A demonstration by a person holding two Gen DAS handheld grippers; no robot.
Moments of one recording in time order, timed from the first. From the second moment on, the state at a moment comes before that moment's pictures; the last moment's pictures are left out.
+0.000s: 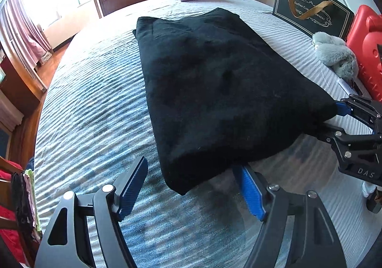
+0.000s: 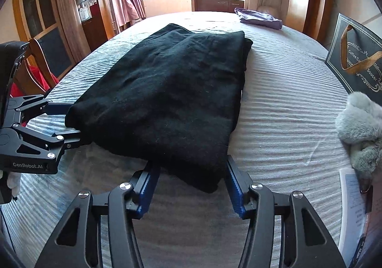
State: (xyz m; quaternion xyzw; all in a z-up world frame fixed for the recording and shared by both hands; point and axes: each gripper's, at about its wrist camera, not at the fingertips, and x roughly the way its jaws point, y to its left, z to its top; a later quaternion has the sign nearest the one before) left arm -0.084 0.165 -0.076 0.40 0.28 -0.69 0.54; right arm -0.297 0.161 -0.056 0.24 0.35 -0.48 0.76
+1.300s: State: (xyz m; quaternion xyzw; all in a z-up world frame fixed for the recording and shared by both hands) left arm -0.018 0.179 0.043 0.43 0.23 -0.80 0.34; right arm -0.251 0.255 0.047 0.27 0.28 -0.54 0.75
